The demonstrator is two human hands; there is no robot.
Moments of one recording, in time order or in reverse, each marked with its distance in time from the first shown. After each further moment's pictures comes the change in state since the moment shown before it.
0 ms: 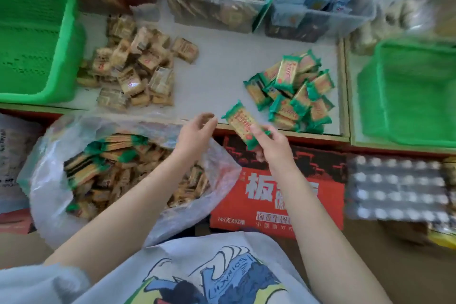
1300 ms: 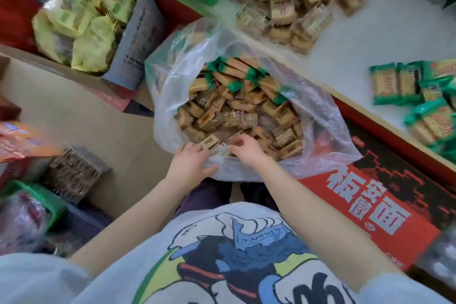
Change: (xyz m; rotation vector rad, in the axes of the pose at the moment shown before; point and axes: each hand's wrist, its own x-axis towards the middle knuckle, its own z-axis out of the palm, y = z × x) left_hand -0.160 -0.288 -0.100 0.731 0.017 -0.096; right_hand -0.040 0.157 0.239 -0.896 -0.682 0.085
